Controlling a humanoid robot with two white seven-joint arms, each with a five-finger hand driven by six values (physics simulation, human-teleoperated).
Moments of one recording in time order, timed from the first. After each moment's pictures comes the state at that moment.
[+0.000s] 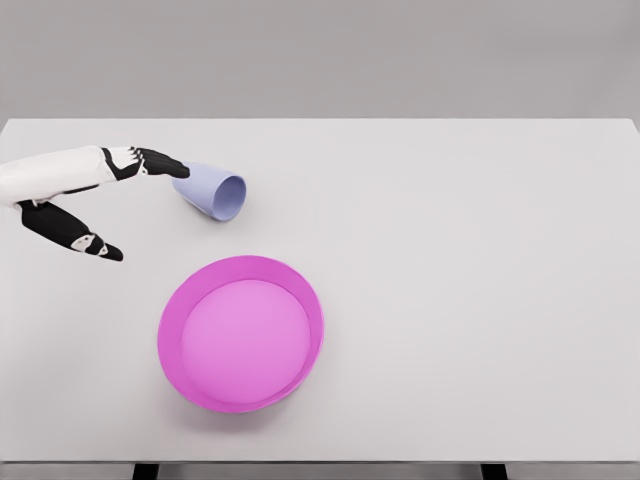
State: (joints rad) left arm -0.60 1.10 -0.62 -1.62 0.36 -0.61 -0.61; right arm -0.06 0.00 -0.03 0.12 -0.03 0.12 0.03
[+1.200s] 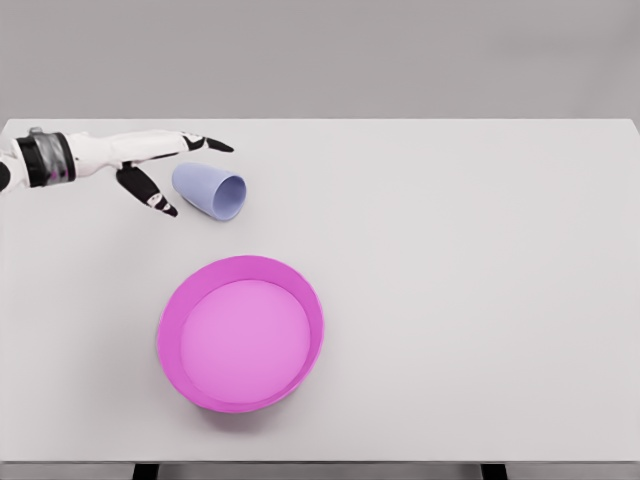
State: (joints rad) left arm -0.93 0.65 -0.88 -0.94 0.04 -0.61 -0.61; right arm -0.05 0.00 -0.03 0.12 -0.03 0.12 0.03
